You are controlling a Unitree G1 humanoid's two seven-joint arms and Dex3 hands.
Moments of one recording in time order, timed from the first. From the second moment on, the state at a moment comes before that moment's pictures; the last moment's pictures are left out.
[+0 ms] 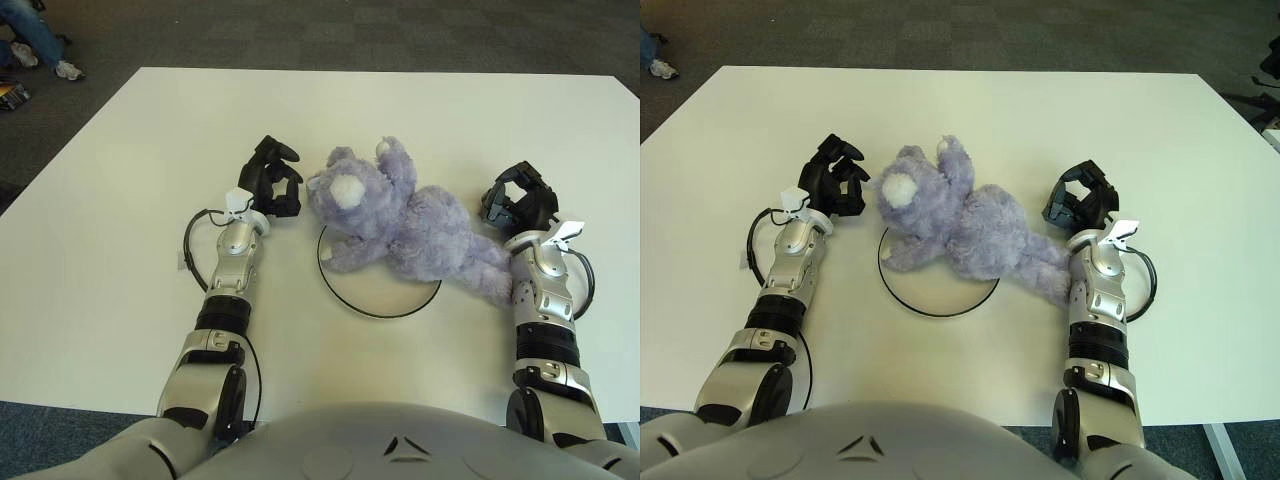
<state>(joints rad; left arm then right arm) -0.36 0.01 0.08 0.52 -0.07 -0.43 -0.11 -0.23 -0.16 -0.33 0.32 0.23 -0.13 0.01</state>
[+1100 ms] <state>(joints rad) -0.38 0.01 0.07 0.56 -0.04 -0.37 -0.06 -0.28 -0.18 -0.33 0.44 0.21 -0.22 -0.03</state>
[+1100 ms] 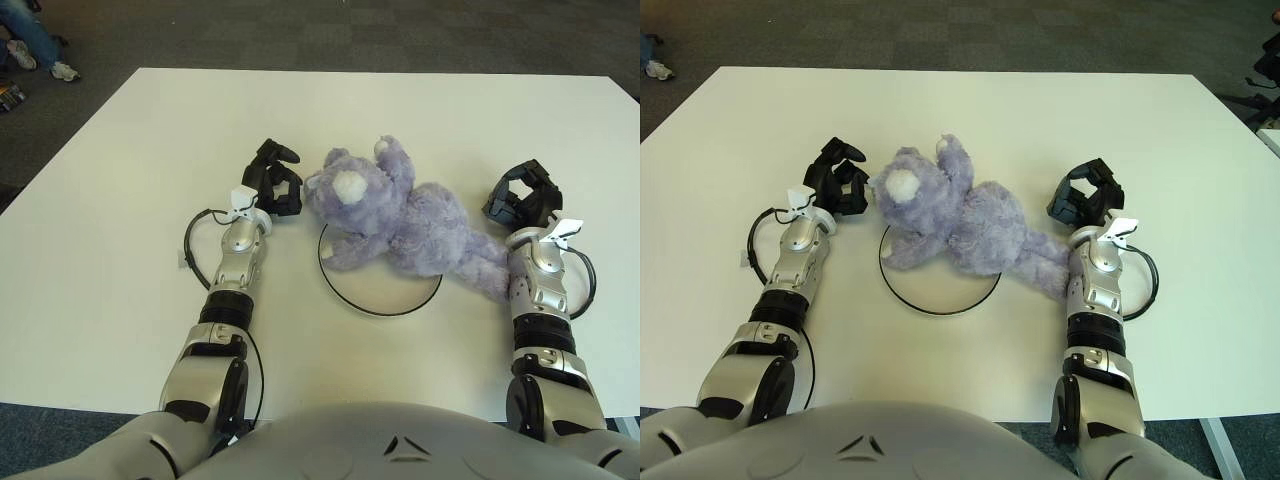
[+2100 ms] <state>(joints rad) -0.37 0.01 0.07 0.54 -0.05 -0.34 -0.08 -0.28 -0.18 -0.33 0.43 0.21 -0.19 -0.04</state>
